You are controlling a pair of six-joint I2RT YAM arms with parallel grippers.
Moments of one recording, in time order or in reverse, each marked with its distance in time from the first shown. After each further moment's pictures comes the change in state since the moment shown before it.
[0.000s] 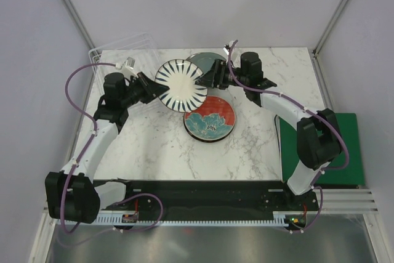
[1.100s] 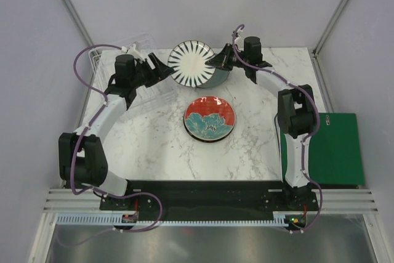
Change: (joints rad) left arm -0.021 0.324 0.227 0.032 -0.133 0.129; right arm -0.151 0.435 0.402 -0.002 -0.089 0.103
